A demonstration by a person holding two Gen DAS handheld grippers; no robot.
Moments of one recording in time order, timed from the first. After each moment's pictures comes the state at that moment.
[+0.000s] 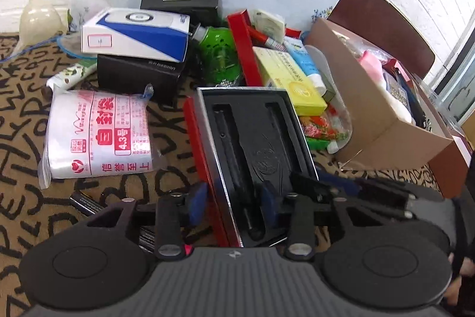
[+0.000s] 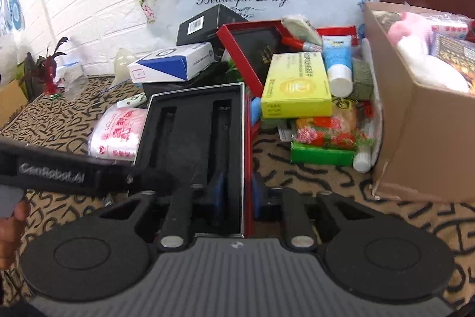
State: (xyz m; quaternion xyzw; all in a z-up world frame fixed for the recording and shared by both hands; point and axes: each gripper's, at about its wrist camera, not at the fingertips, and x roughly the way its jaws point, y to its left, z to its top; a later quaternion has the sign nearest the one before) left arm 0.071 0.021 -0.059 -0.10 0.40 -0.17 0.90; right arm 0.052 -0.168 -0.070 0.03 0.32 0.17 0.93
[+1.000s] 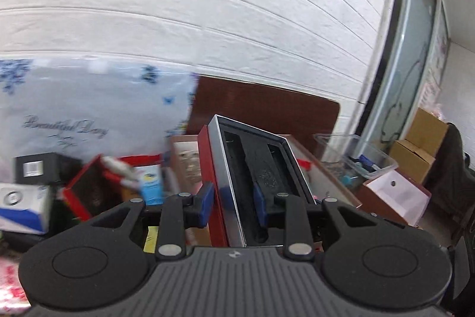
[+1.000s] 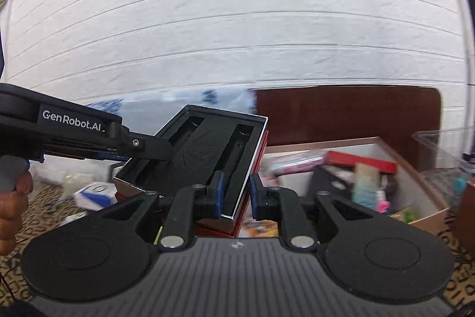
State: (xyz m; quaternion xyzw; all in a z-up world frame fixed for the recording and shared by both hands) left arm 0.070 -0.133 0.076 -0.06 0.22 -0.30 0.93; right arm -0.007 -0.304 0.035 0.05 0.11 0.03 0.99
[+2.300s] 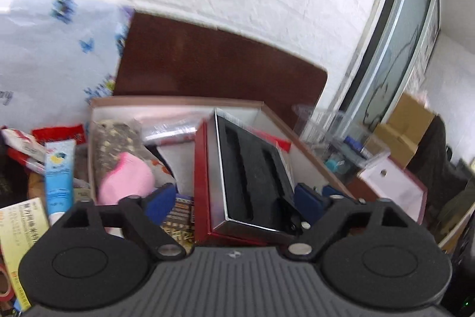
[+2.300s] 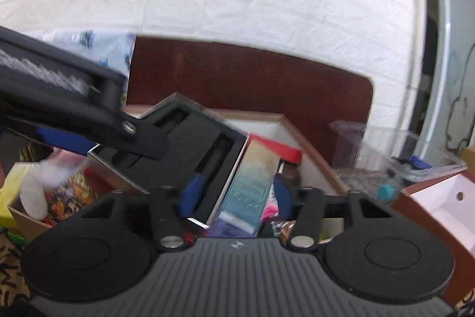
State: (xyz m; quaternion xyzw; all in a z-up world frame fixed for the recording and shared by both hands) left arm 0.136 -0.219 0.025 -0.08 0.26 -0.35 0.90; right arm 0.062 -0.366 -0.024 -0.05 0.14 -0.13 0.98
